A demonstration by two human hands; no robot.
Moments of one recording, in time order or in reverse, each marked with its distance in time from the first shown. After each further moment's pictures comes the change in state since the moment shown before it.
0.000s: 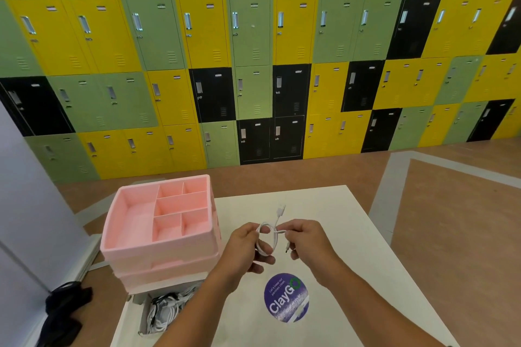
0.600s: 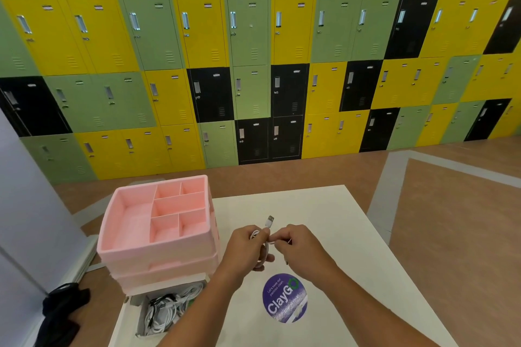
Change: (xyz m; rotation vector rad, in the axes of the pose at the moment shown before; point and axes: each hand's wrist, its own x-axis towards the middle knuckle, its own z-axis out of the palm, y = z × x) left_hand 0.009 -0.003 0.008 0.131 0.053 0.044; right_hand -0.009 0.000 0.002 -0.389 -0.128 -0.197
